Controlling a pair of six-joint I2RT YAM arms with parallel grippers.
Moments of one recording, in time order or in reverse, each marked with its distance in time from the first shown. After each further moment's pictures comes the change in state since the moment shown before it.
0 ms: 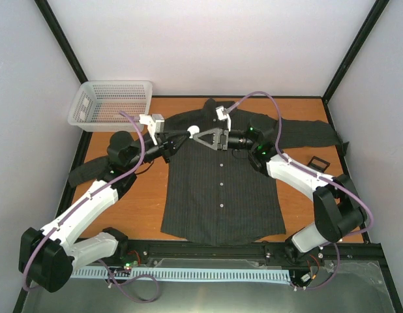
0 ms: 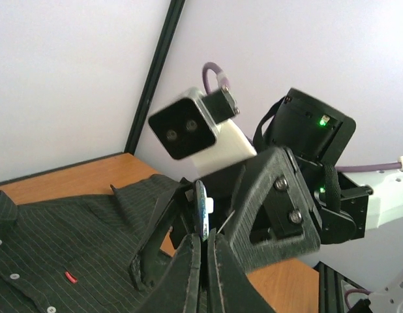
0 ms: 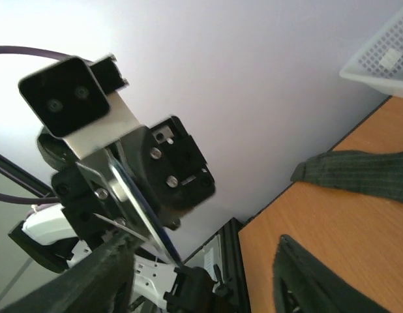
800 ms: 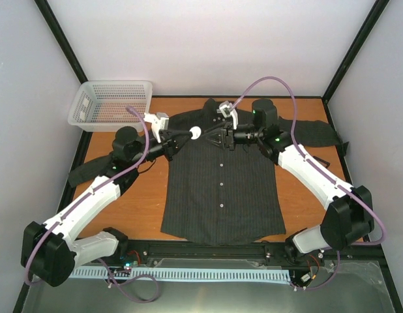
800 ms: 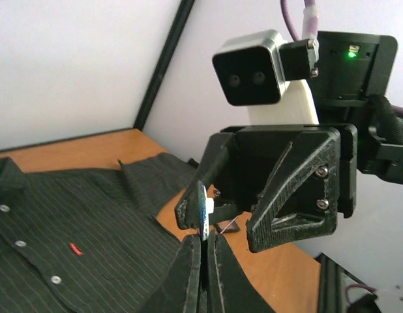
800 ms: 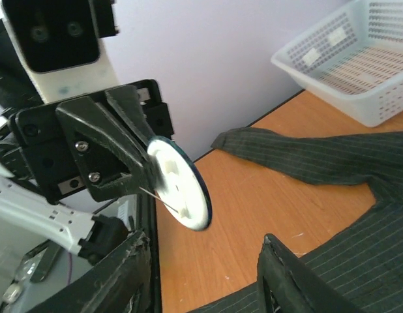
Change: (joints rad) left arm -0.003 0.032 0.042 -0.098 -0.050 0.008; right arm -0.064 -0.090 0.211 -0.771 0.056 -0.687
